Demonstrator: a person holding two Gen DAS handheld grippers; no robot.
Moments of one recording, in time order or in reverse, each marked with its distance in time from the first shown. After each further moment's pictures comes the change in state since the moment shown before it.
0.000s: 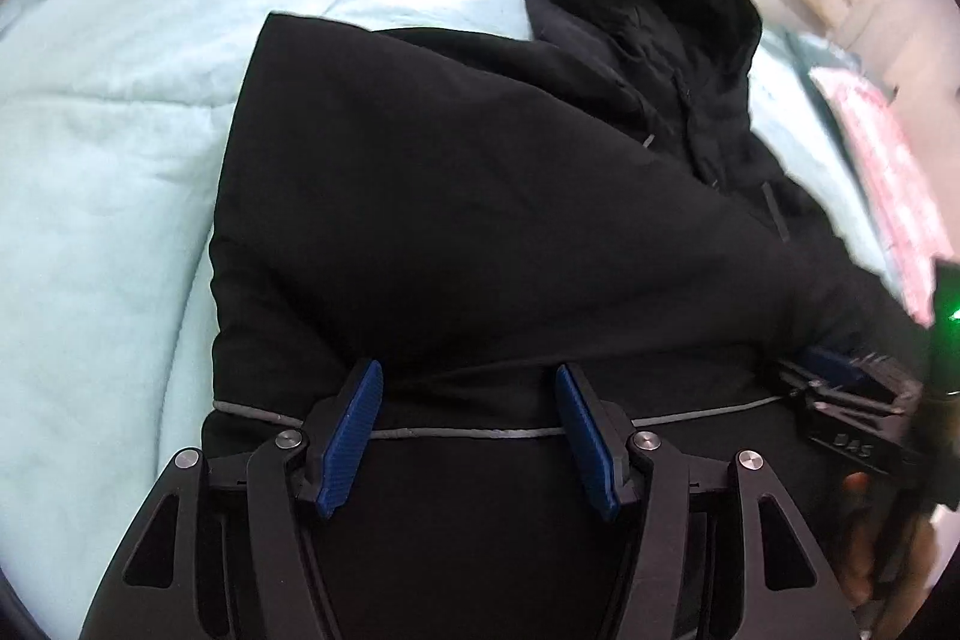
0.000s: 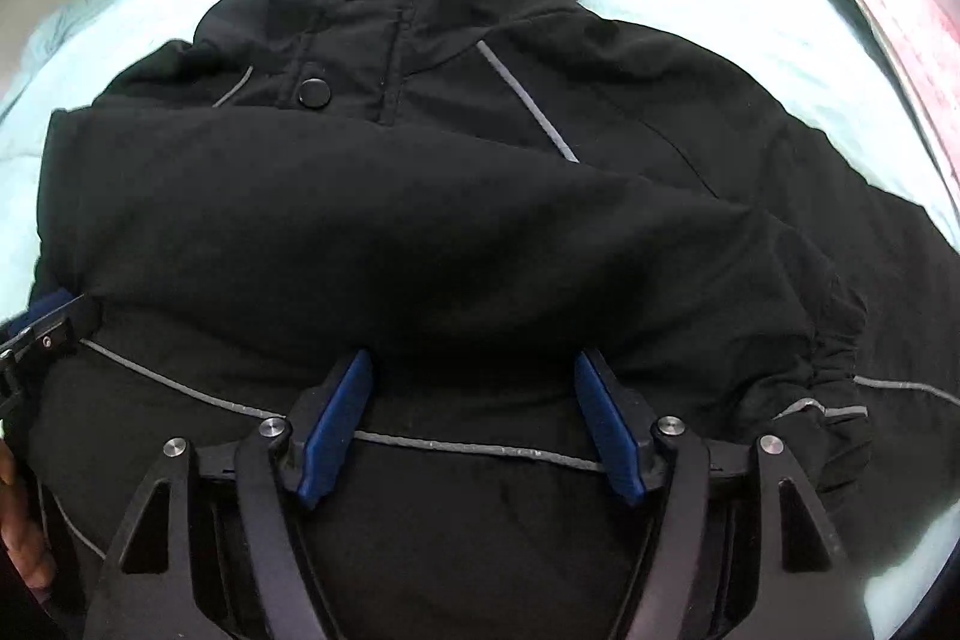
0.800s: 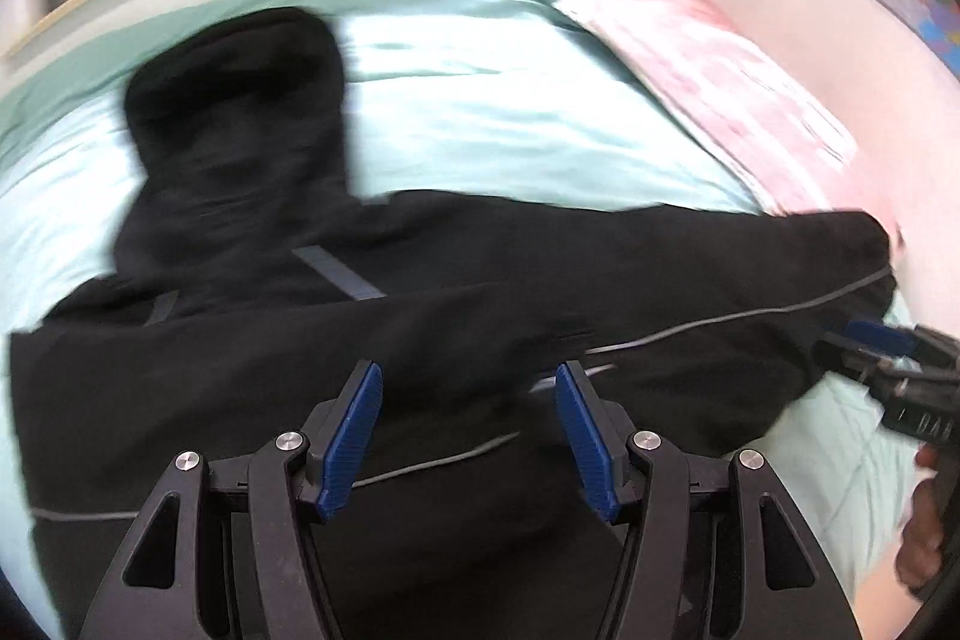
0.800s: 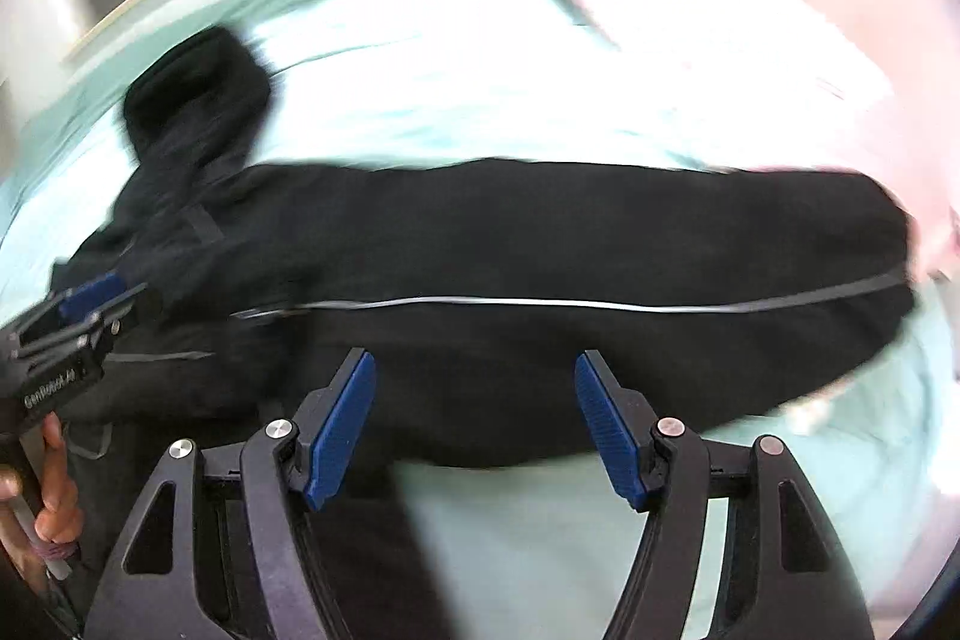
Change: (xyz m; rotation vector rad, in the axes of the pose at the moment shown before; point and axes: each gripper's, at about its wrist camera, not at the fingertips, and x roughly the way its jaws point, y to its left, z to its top) left arm -0.039 -0.295 0.003 0.407 -0.090 -0.199; right arm -0.185 -0.272 -0.096 0.317 -0.163 -0.117
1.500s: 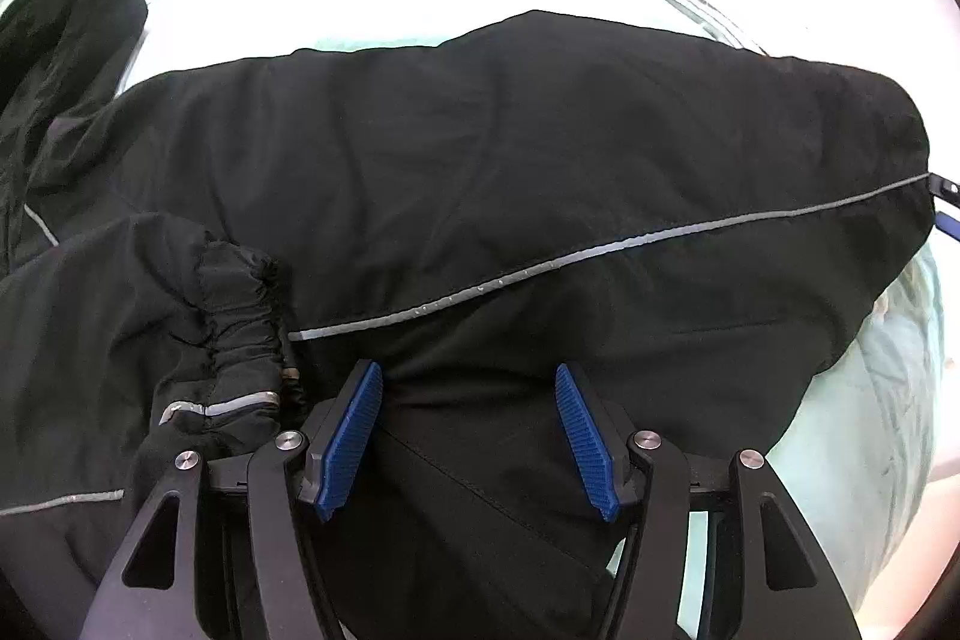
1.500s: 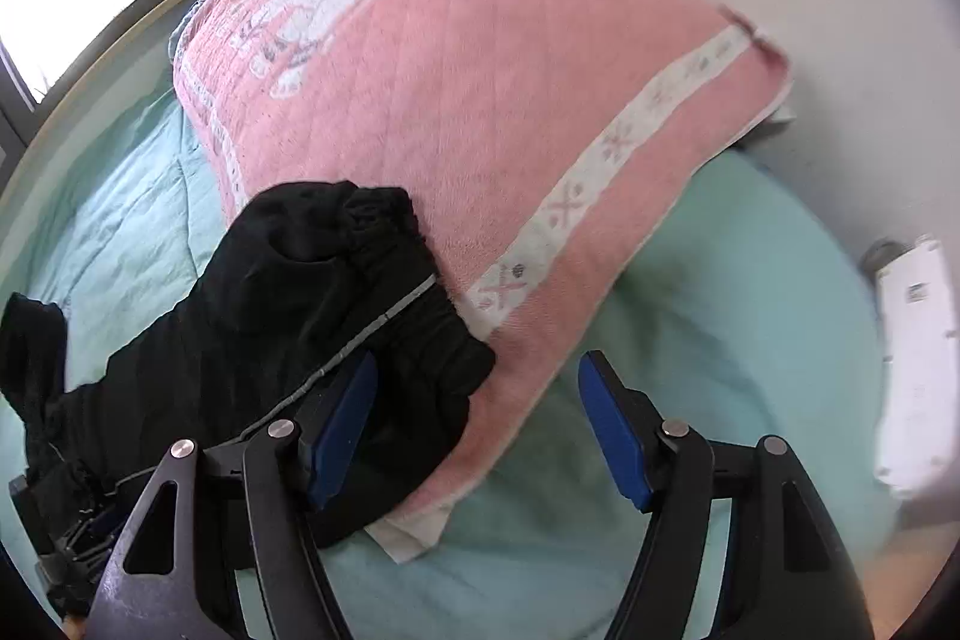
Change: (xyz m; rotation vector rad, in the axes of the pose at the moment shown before) left arm 0.123 -0.111 -0.027 0.078 0.231 -0.026; right arm 0.030 -0.323 0.005 0.468 -0.043 -0.112
